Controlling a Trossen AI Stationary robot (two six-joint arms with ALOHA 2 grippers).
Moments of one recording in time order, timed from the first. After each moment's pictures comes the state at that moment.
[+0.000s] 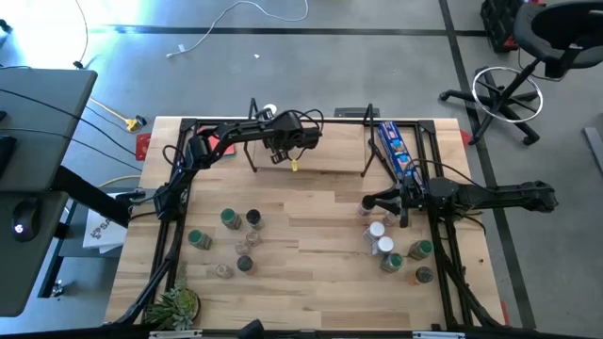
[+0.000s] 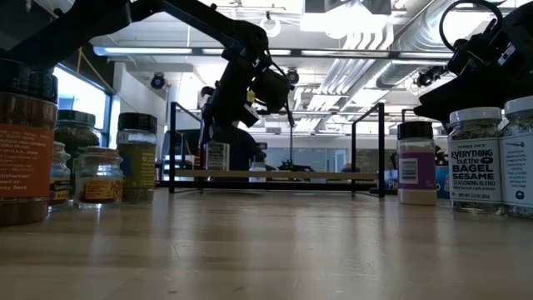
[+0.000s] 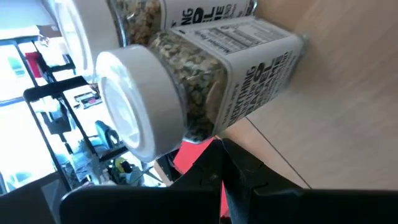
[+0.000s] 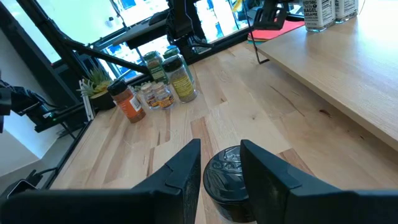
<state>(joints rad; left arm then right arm) 0.38 2.26 1.94 -1.57 -0.80 -0.28 0.01 0.22 0.01 0.02 0.07 0.38</state>
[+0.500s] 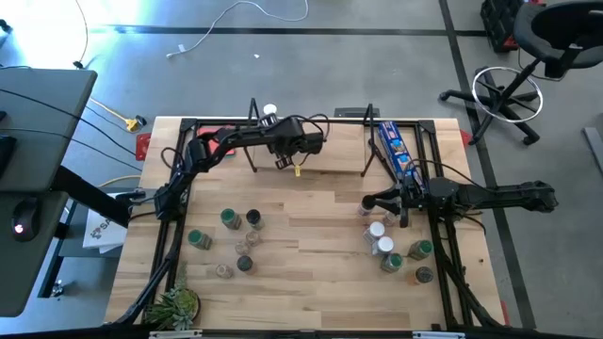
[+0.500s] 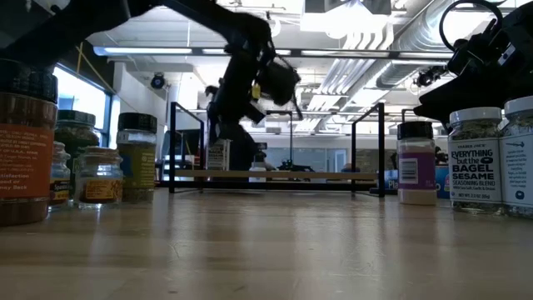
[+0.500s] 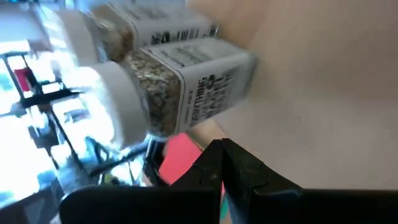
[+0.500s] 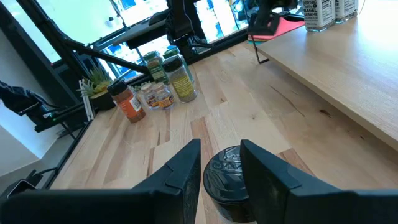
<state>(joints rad) 0.31 2.23 1.94 -1.52 -0.76 -0.28 0.01 0.22 0.01 0.02 0.07 0.38</state>
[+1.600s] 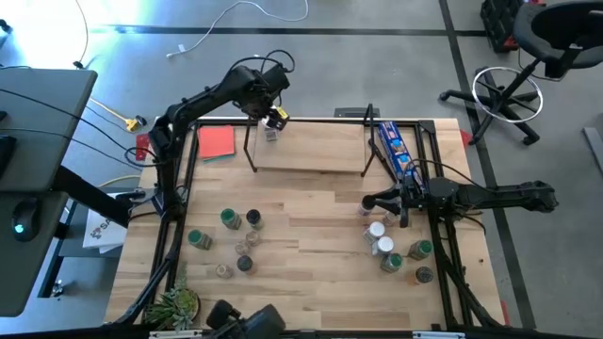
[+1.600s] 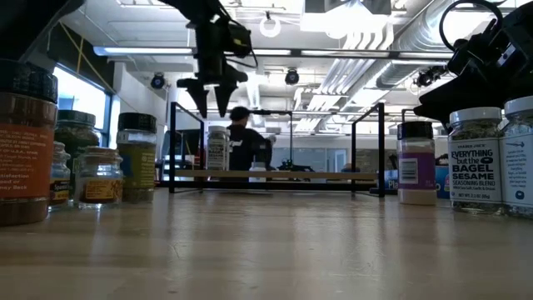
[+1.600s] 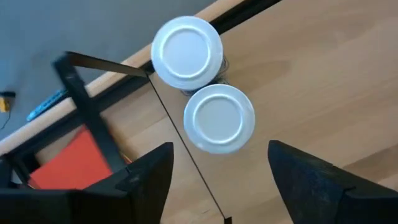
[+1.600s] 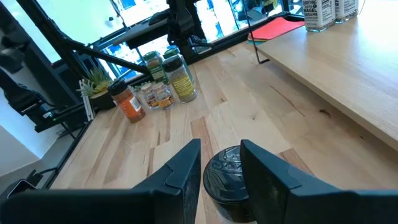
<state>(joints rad) 0.65 1.96 1.94 -1.33 -0.18 -0.36 0.01 0.22 0.01 0.02 0.07 0.38</state>
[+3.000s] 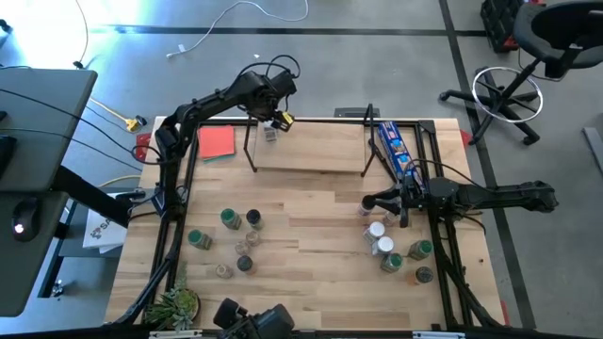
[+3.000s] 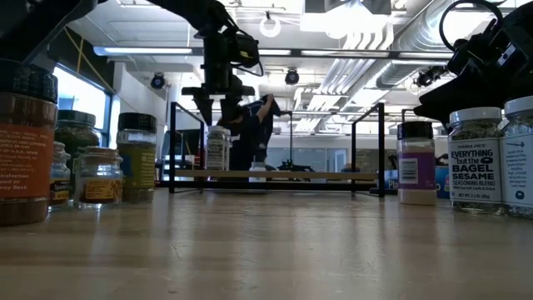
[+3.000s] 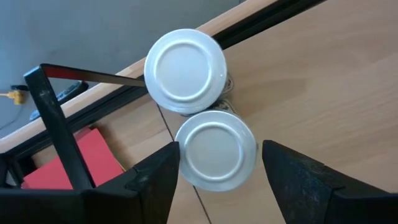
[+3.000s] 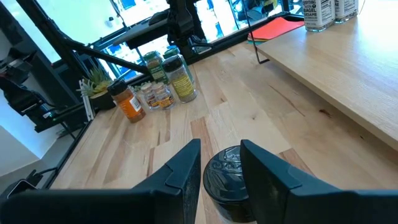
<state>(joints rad) 0.63 2.02 1.93 -1.27 -0.26 -0.44 0.01 0.22 0.01 0.02 0.07 0.38</state>
